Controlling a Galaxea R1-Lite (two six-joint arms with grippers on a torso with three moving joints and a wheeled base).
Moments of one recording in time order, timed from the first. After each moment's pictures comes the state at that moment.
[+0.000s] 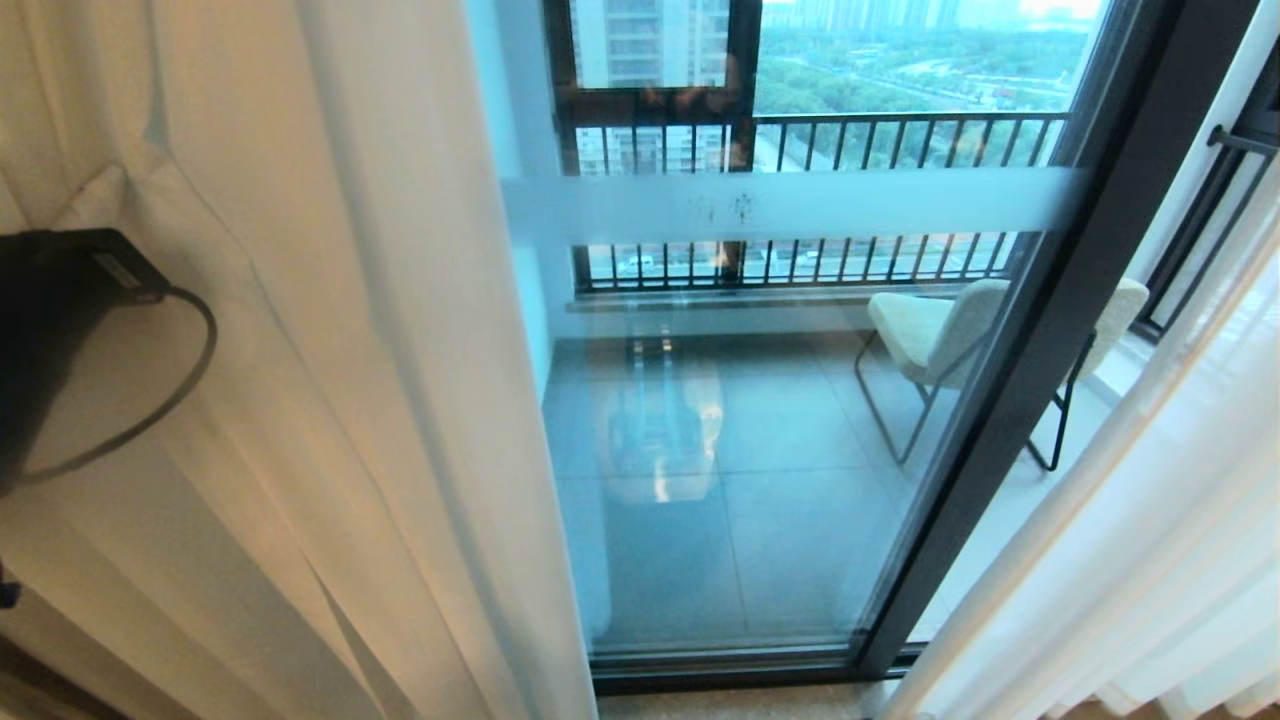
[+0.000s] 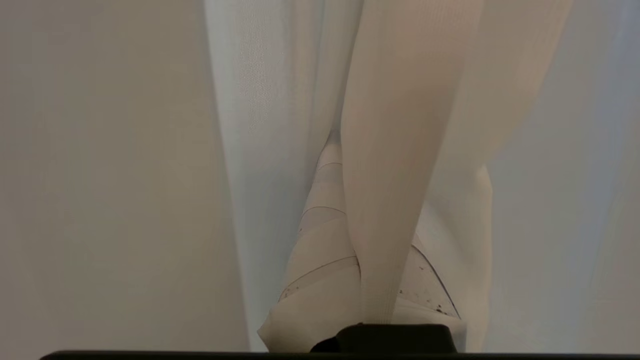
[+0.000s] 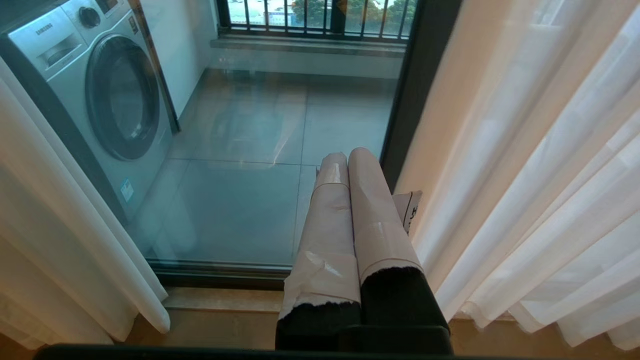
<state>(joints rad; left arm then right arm) 0.16 1.53 -0.56 -1.46 0.04 0.01 0.00 0.00 0.00 0.00 0.04 -0.06</state>
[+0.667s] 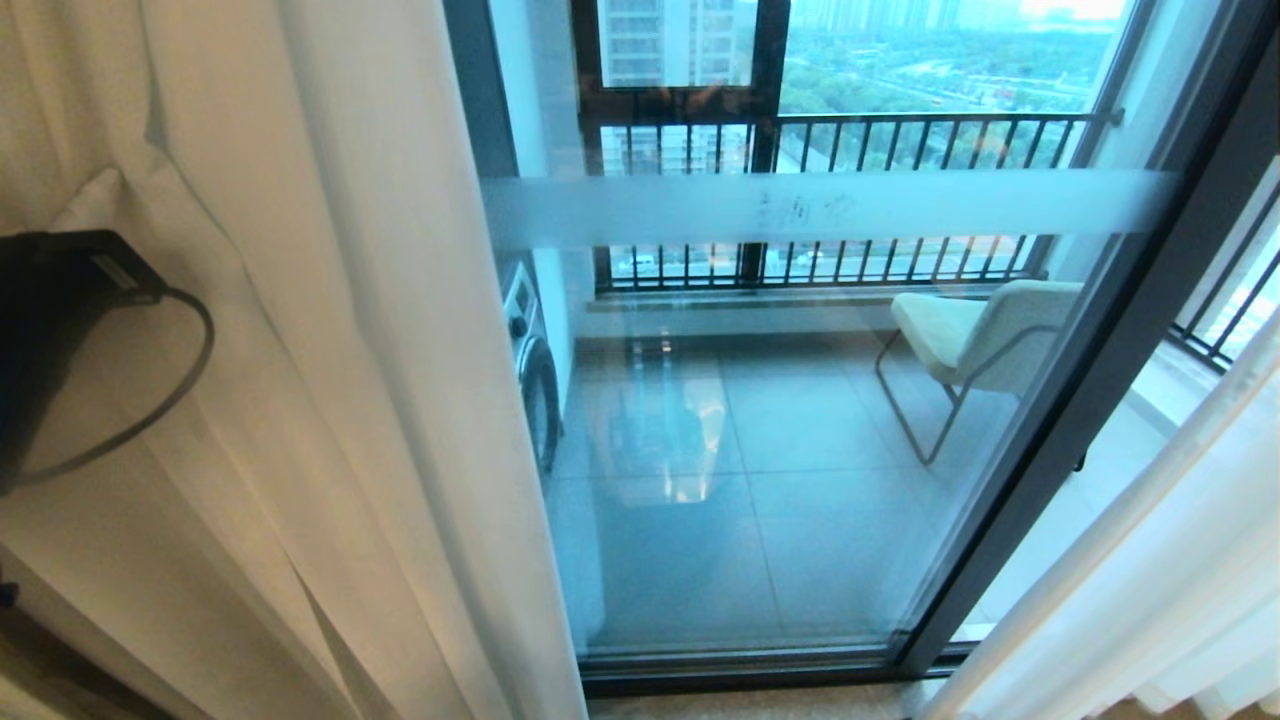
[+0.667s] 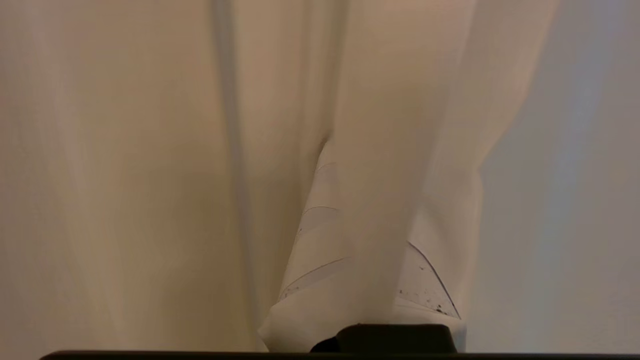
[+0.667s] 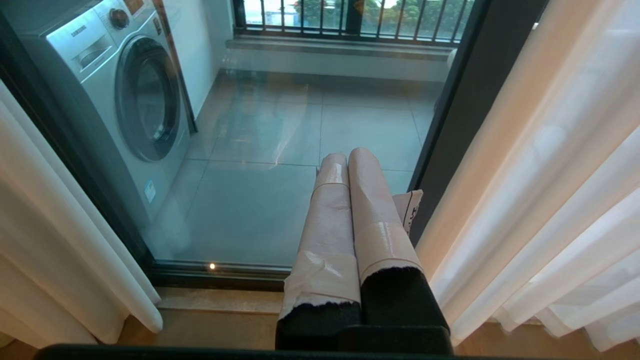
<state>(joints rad) 0.16 1.53 -0.55 -1.45 0.04 0.01 0.00 0.00 0.00 0.00 0.04 -0.06</state>
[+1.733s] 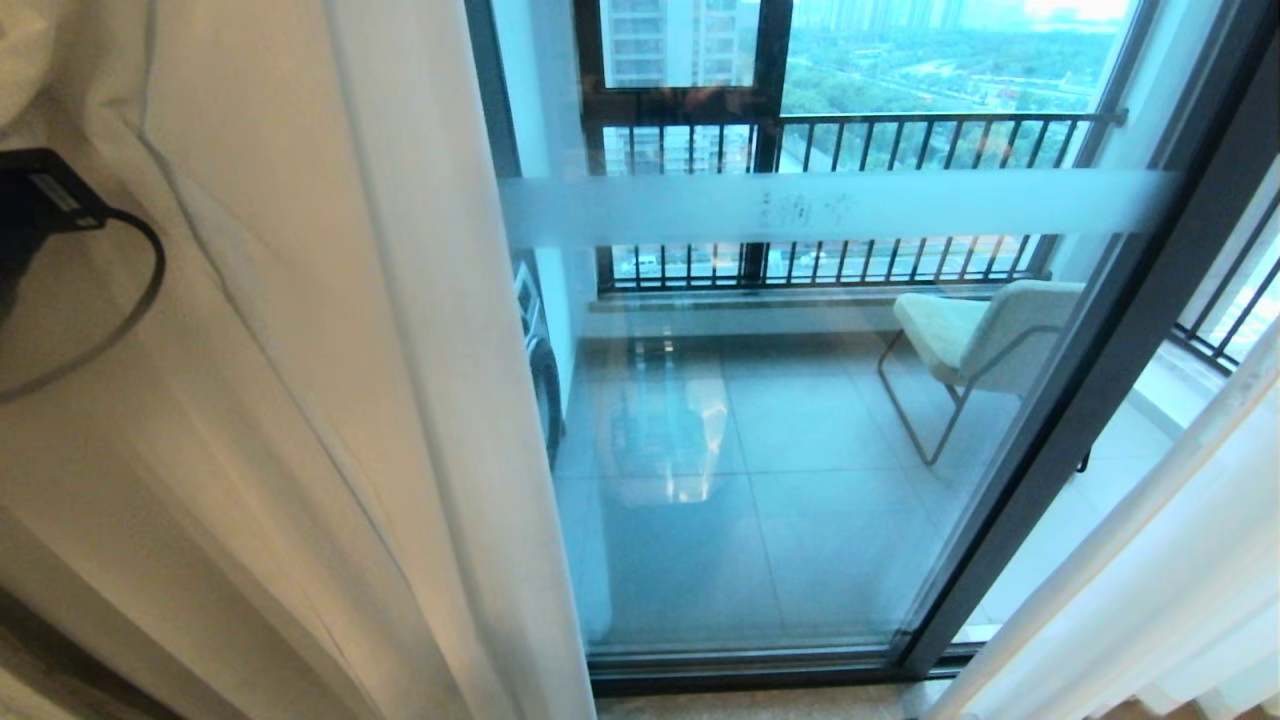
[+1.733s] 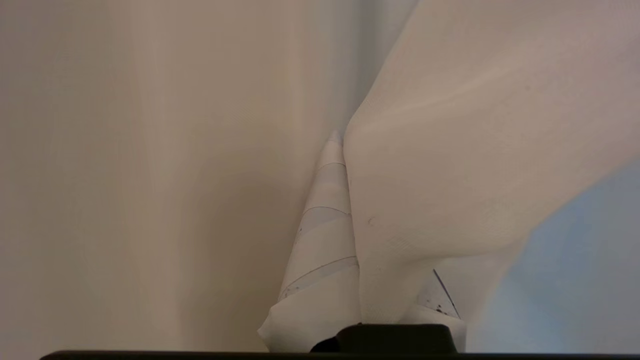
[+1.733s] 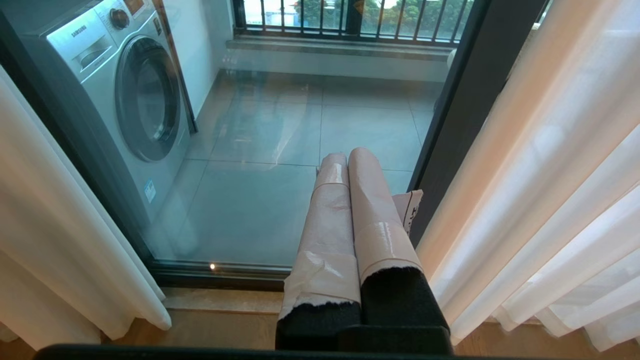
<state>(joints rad) 0.24 1.54 -0.75 -1.37 0.05 0.01 0.00 0.00 0.00 0.00 0.04 -0.06</state>
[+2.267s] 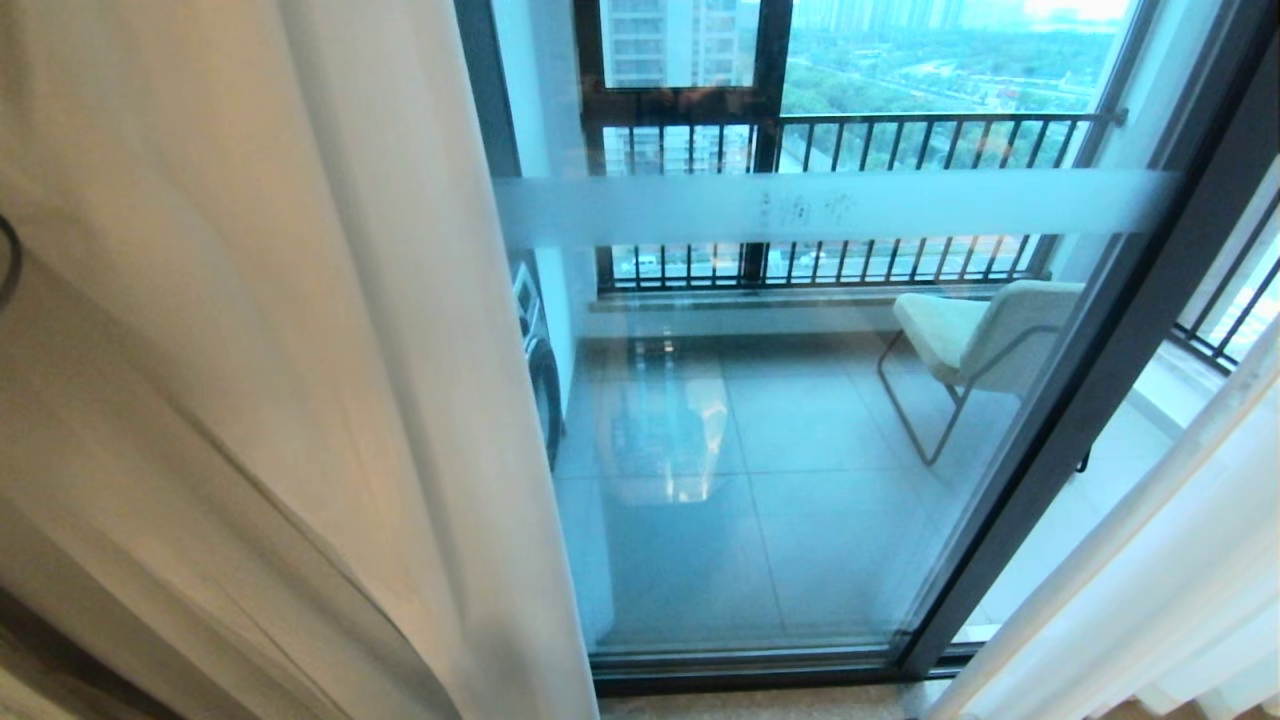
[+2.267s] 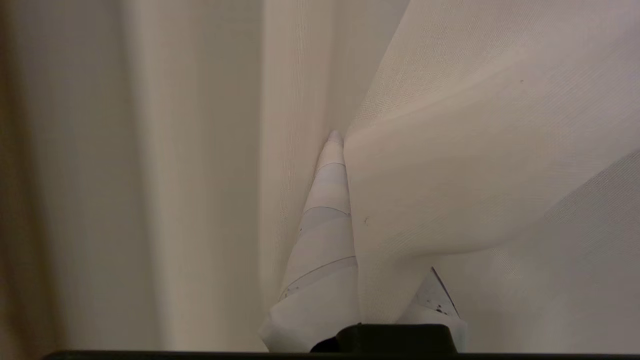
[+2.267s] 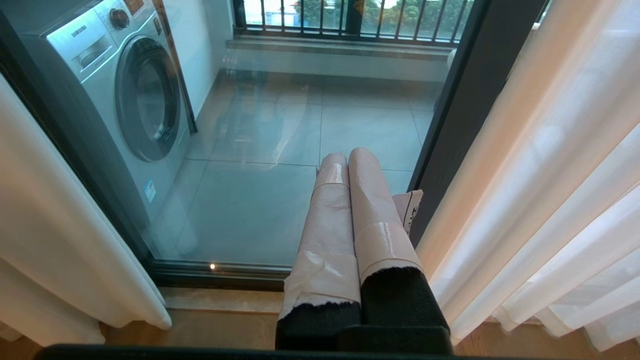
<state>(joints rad) 0.51 1.56 -0.80 -1.37 0.05 -0.03 0.00 0.00 0.00 0.00 0.04 -0.06</state>
